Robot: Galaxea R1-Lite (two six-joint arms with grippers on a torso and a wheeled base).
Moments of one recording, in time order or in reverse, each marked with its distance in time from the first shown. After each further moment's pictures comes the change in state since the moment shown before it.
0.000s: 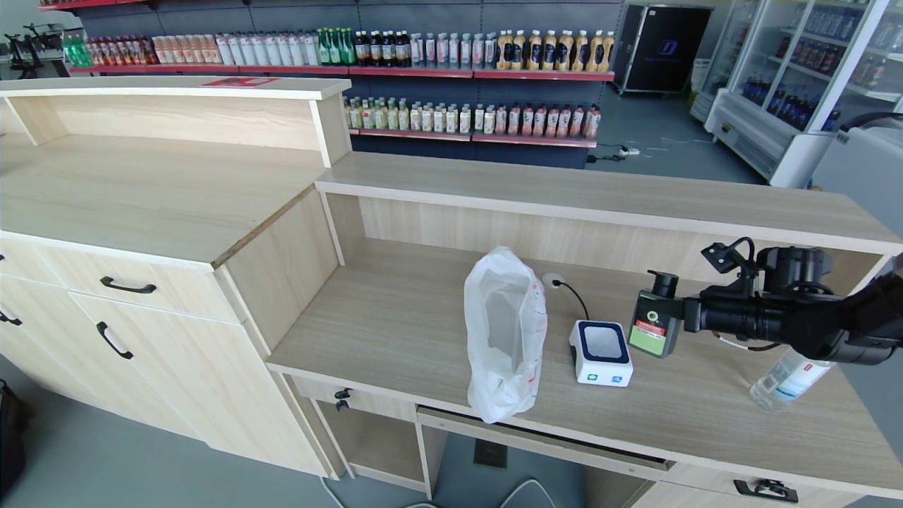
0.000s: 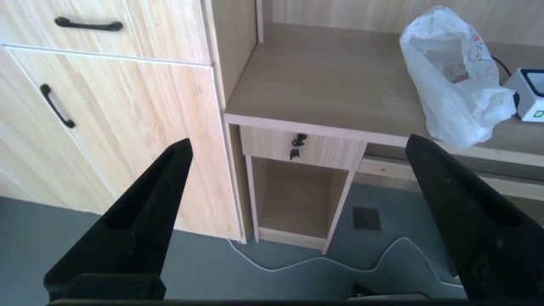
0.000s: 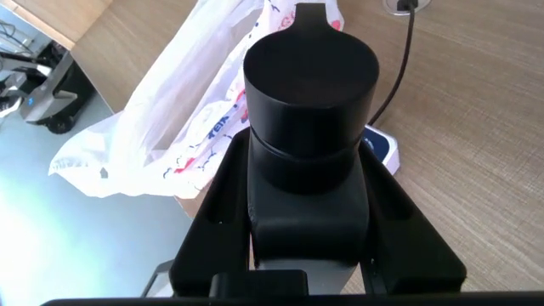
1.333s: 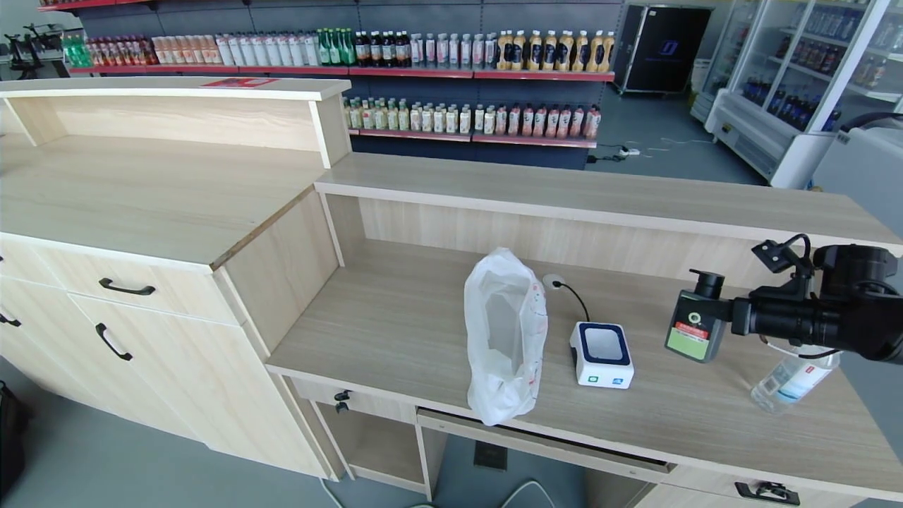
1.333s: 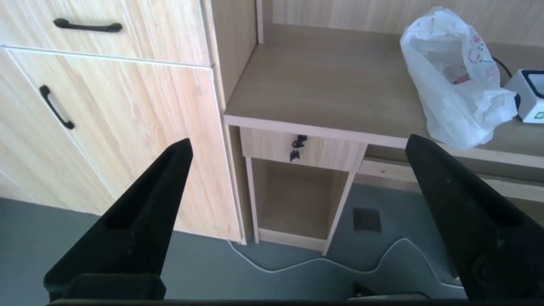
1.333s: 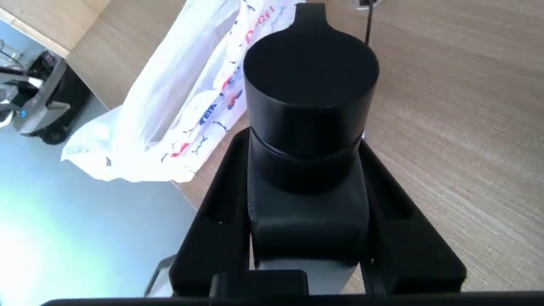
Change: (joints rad) left arm 0.000 0.000 0.000 0.000 0.000 0.000; right arm -0.123 -0.108 0.064 0.092 0.051 -0.046
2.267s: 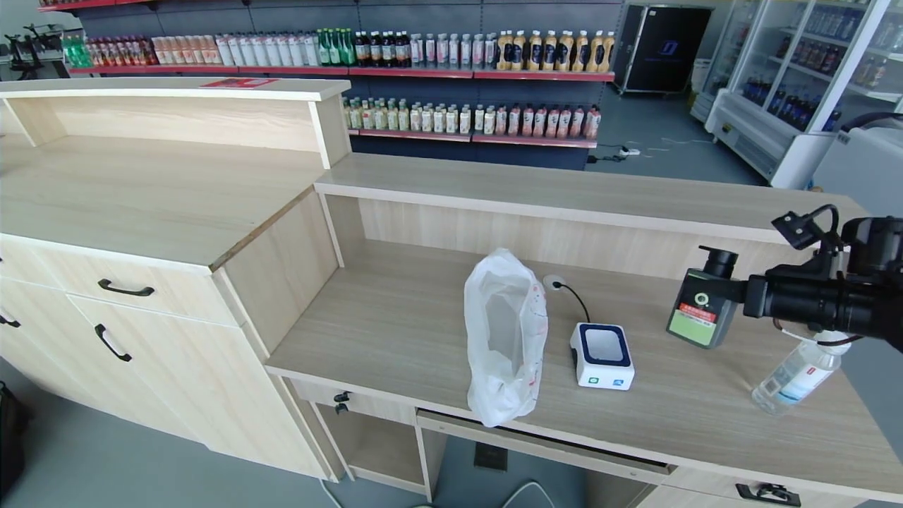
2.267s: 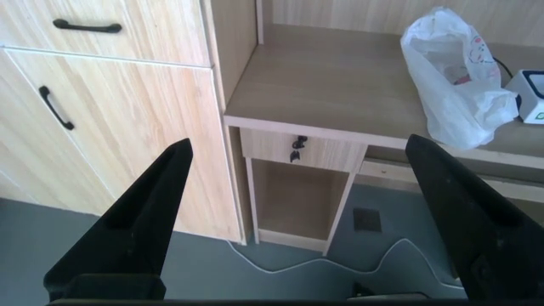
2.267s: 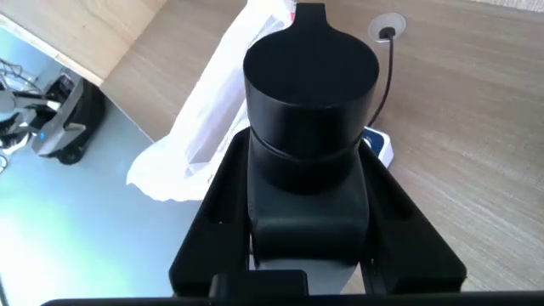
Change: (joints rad) left arm 0.000 0.000 0.000 0.000 0.000 0.000; right arm 0.053 -0.197 0.100 0.005 -0.043 0.088
